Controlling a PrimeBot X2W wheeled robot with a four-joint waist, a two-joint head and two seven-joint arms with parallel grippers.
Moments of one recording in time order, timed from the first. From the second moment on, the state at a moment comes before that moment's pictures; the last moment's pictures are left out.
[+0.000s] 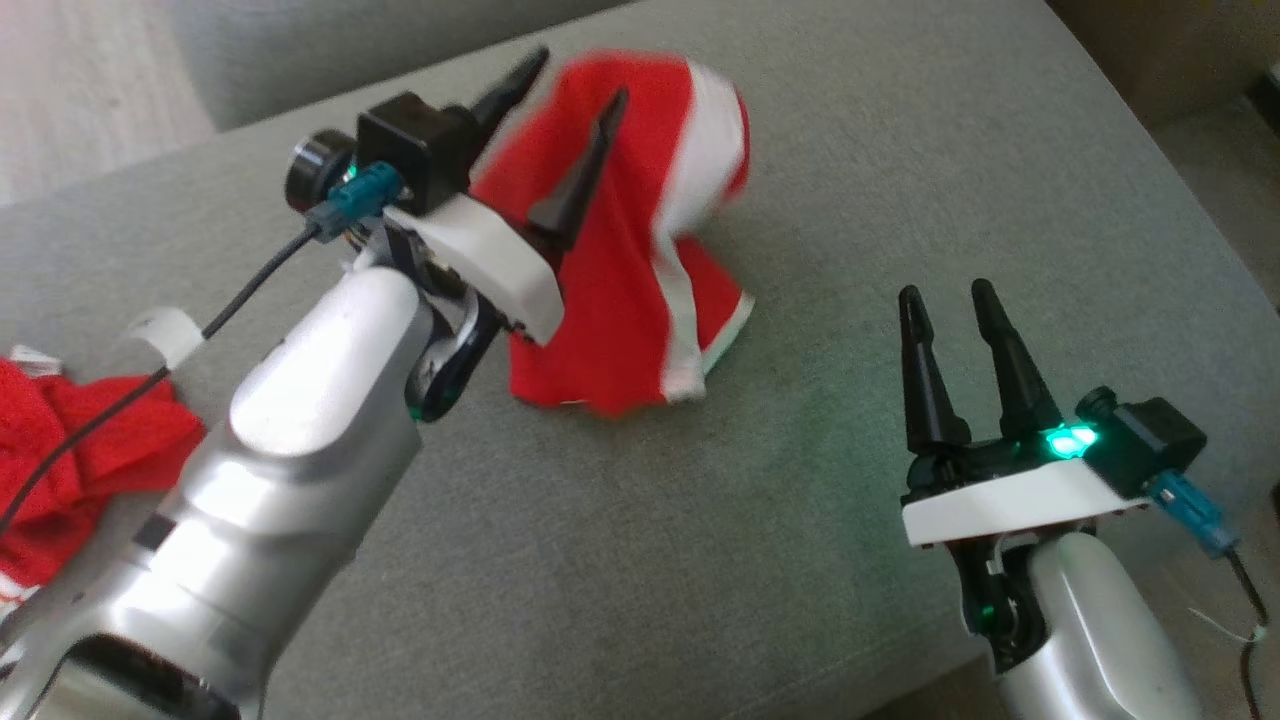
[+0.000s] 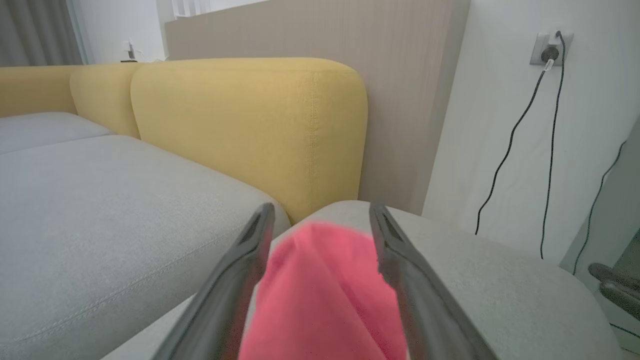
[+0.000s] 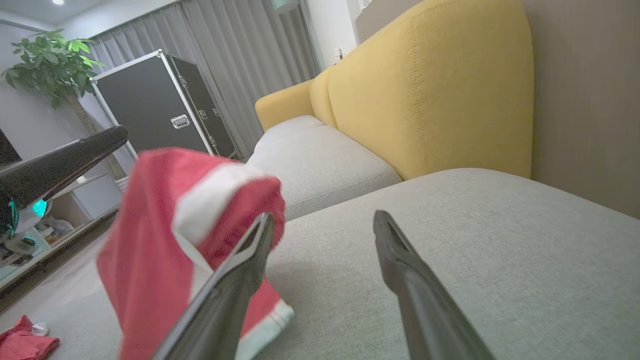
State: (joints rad) left arm -0.88 0.22 -0.77 0.51 -0.62 -0.09 -0.03; right arm -0.19 -0.05 0.20 0.22 0.38 0.13 -0.25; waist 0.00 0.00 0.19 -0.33
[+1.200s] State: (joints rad) left arm -0.14 0.23 -0.42 0.28 -0.41 0.04 -0.25; right arm -0.05 -0.05 0.12 0.27 0.23 0.13 -0.25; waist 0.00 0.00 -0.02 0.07
